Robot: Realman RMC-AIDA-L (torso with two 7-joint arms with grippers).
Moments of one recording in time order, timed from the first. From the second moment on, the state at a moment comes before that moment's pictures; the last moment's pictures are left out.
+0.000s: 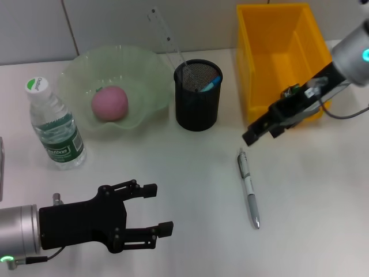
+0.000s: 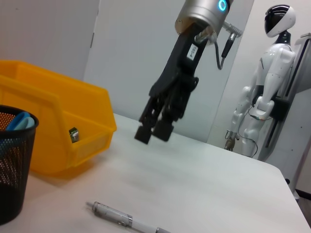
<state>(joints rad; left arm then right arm) -0.35 -1.99 1.51 0.58 1.32 1.45 -1.21 0.87 2.00 -0.95 -1.03 -2.55 -1.78 2.70</state>
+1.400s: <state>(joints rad) -0.35 -1.98 1.51 0.58 1.32 1.45 -1.22 1.05 2.08 -1.19 -0.72 -2.76 -1.57 2.72</state>
